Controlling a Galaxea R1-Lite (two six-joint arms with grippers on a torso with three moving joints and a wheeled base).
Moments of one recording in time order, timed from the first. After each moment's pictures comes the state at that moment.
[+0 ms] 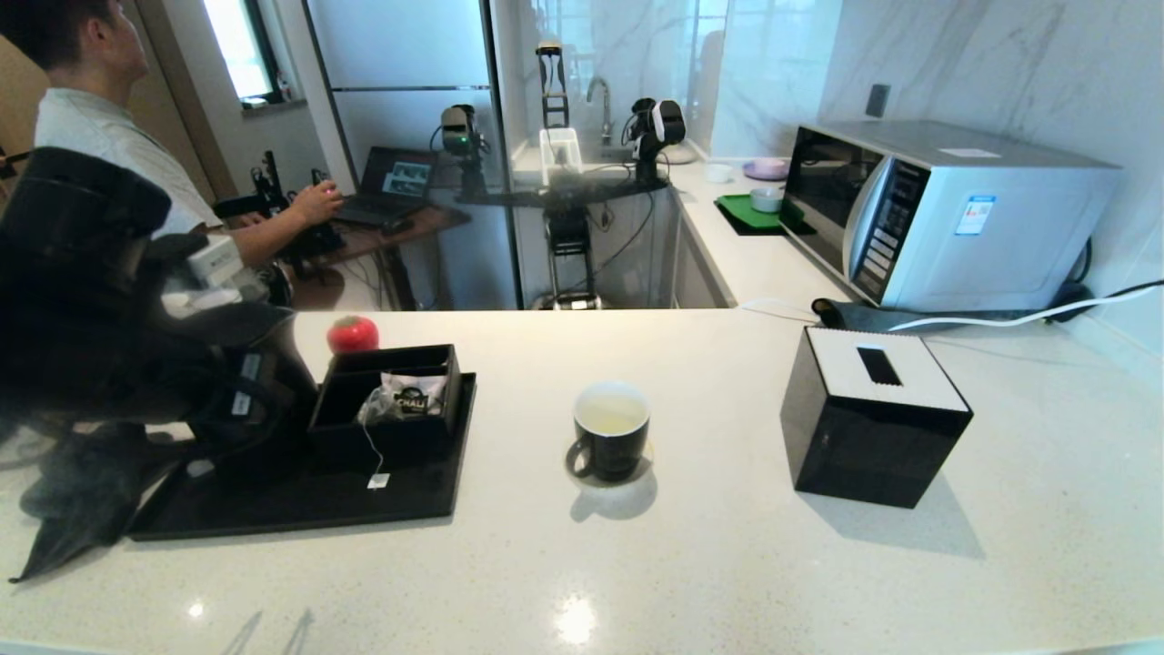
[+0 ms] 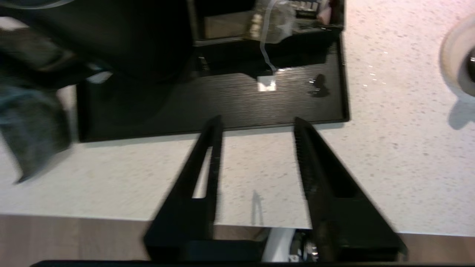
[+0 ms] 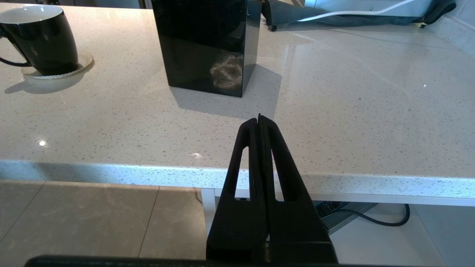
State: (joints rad) left arm -0.13 1.49 -1.16 0.48 0.12 -0.09; right arm 0.00 0.00 0.00 0.00 0.01 -0.03
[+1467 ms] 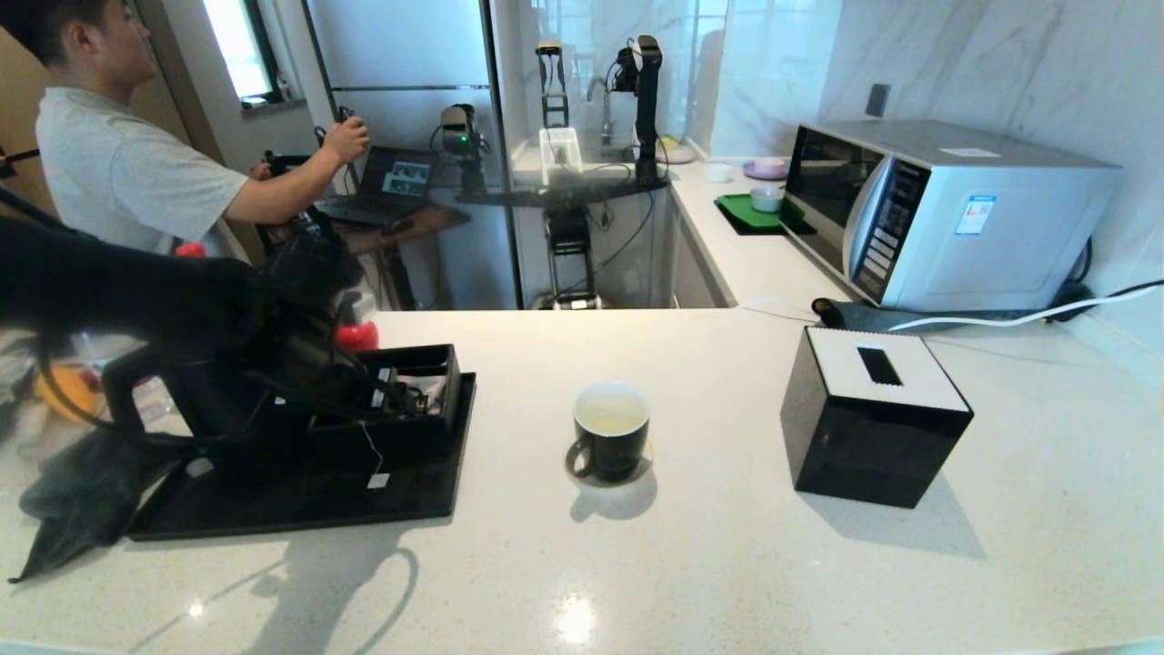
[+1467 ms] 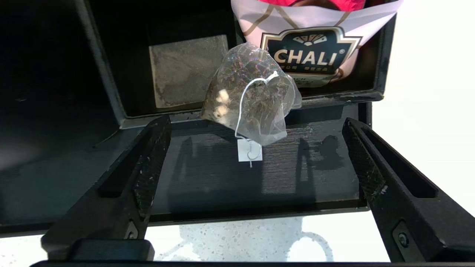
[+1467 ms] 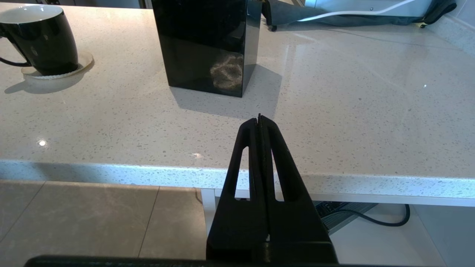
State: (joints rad) left arm -0.12 1.96 -1.35 0.38 0.08 -0.10; right arm 0.00 0.00 0.00 0.00 0.01 -0.03
